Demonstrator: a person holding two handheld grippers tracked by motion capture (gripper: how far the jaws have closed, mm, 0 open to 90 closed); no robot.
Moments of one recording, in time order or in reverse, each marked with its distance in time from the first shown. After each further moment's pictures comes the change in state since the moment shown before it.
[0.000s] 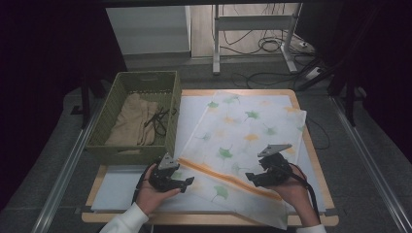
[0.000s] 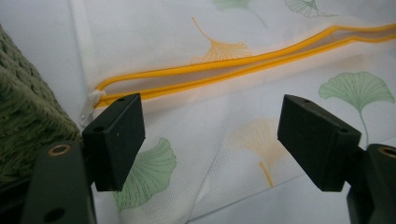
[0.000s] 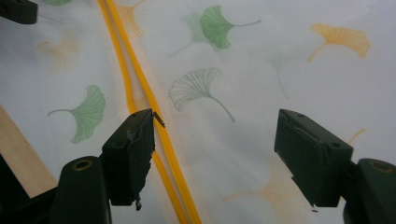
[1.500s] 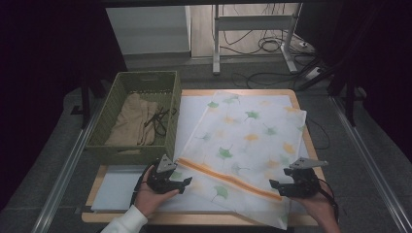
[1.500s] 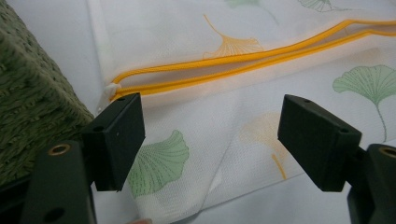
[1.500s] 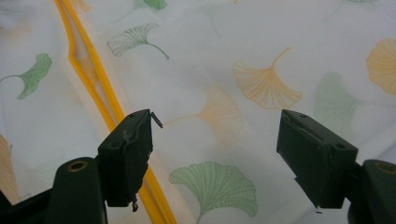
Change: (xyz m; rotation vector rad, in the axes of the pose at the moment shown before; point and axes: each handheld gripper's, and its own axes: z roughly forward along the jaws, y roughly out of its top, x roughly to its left) left arm 0.000 -0.008 -0.003 -0.010 0.048 0.022; right arm -0.039 -0.076 -0.023 -0.115 -0.047 0.136
